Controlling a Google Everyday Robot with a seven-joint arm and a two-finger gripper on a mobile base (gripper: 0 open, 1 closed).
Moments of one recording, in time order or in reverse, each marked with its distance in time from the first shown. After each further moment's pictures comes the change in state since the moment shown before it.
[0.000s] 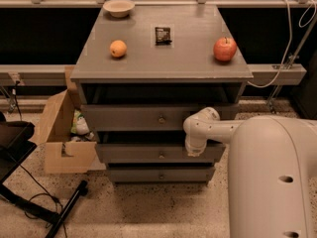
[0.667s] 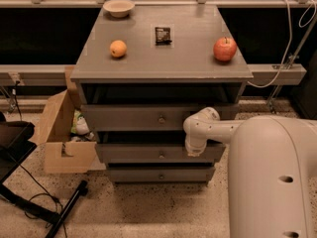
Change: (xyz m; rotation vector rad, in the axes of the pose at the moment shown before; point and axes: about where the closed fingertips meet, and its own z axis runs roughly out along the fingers) arm 0.000 0.000 0.000 0.000 0.000 0.000
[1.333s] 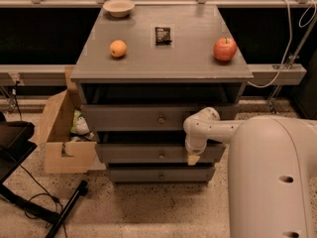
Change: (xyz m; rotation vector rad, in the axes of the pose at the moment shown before) arm 0.000 0.000 0.000 0.000 0.000 0.000
